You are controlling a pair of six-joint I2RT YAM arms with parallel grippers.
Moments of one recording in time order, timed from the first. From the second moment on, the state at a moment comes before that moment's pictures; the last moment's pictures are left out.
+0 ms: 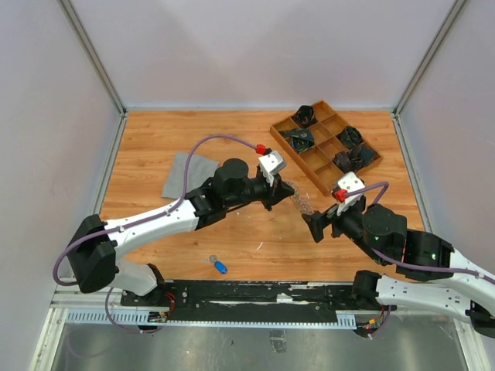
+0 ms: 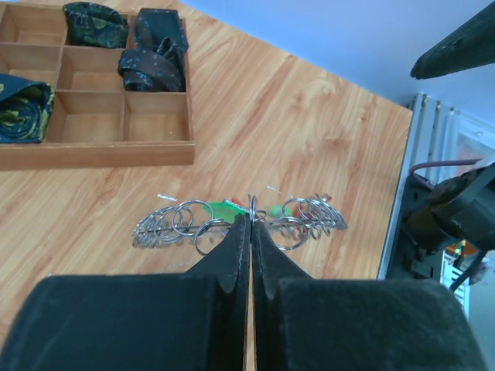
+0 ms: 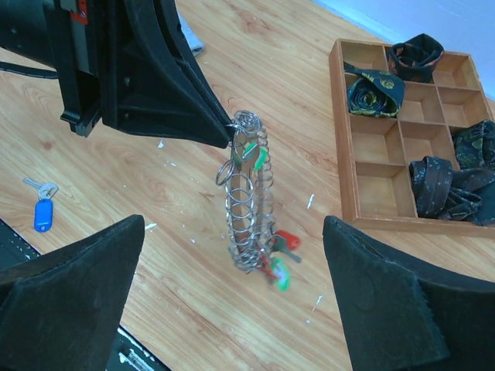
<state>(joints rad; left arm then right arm) -0.95 1.38 1.00 0.20 0.21 -0.13 1.21 0.59 0.96 -0.68 0.59 0.07</state>
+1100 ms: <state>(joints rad) -0.89 0.67 0.48 -0.03 -0.14 -0.42 1.16 0.89 1.00 -0.82 0.46 0.25</state>
